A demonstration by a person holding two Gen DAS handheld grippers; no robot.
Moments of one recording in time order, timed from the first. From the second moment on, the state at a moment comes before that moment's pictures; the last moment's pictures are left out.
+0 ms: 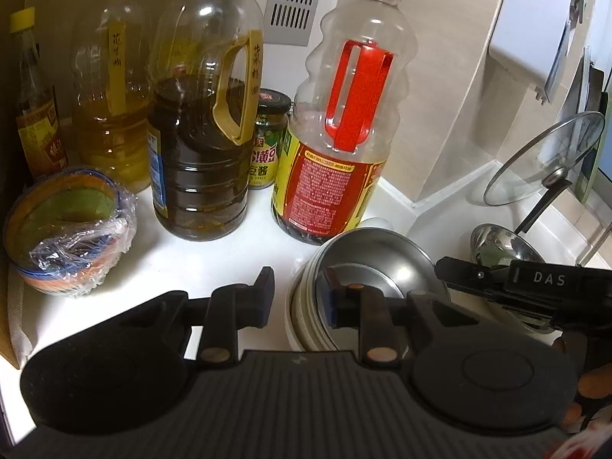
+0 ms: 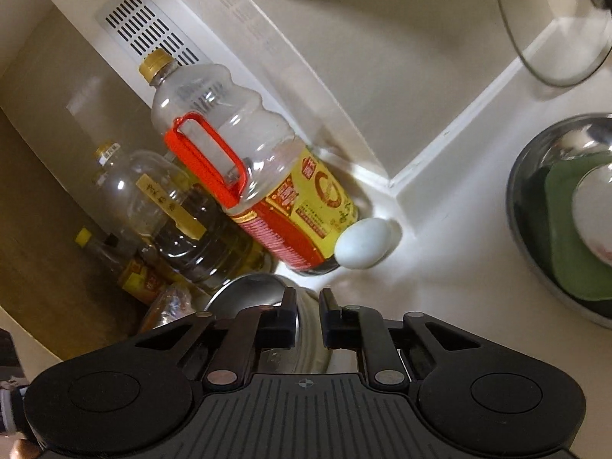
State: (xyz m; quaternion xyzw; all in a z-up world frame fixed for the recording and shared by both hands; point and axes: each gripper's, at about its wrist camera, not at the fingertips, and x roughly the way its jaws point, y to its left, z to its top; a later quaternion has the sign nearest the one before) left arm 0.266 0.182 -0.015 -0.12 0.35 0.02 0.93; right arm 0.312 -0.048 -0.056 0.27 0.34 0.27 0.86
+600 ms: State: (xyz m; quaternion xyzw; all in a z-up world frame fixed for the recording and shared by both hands) left arm 0.274 0.177 -0.031 -0.17 0.38 0.03 0.91; right arm 0.327 -0.047 -0.064 0.26 0.39 0.30 0.83
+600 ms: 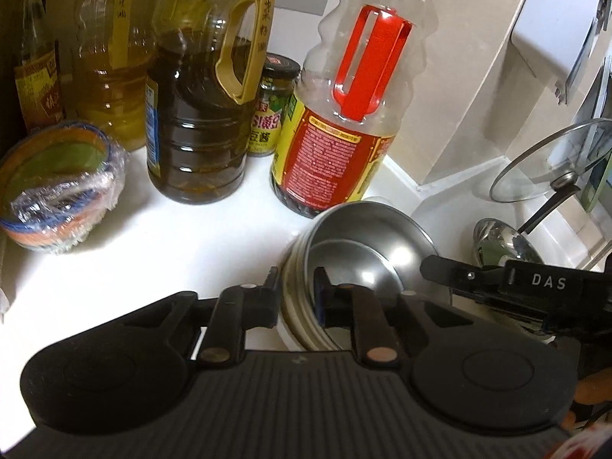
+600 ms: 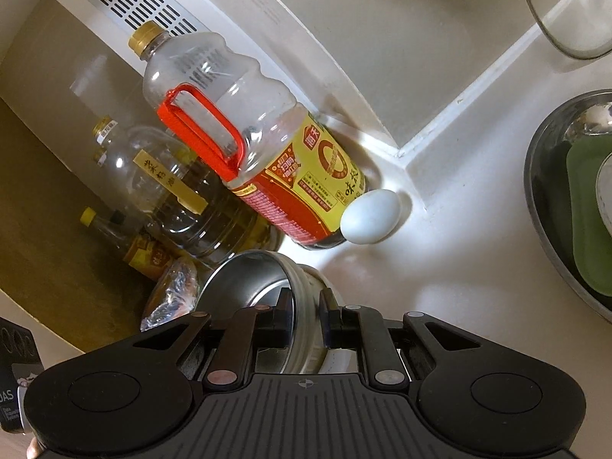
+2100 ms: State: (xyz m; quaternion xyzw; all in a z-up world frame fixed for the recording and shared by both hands) left arm 0.295 0.172 -0.042 -0.13 0.43 0.05 0.89; right arm 0.342 -0.005 -0.059 0.14 0.47 0.24 0.84
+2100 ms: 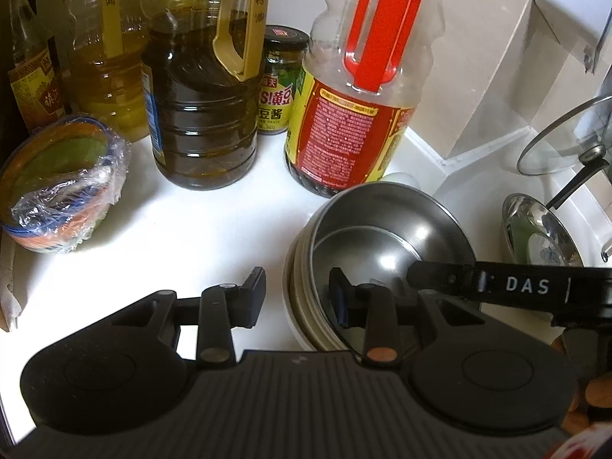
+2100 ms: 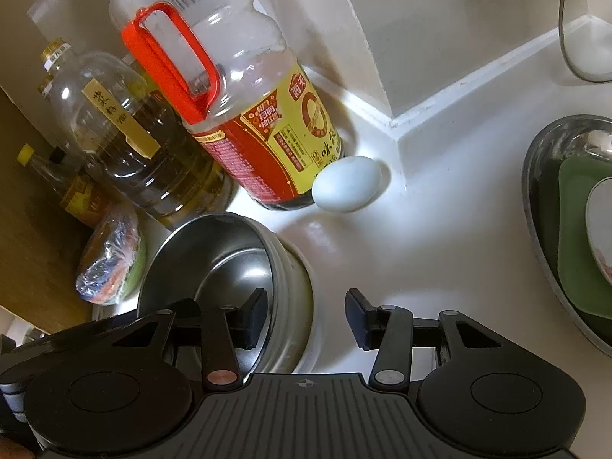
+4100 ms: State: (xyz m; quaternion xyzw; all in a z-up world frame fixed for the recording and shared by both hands) left arm 0.310 0.048 -0.042 -0.07 0.44 -0.10 0.89; right arm 0.287 -0.147 -0.059 0.21 0.46 0.12 0.86
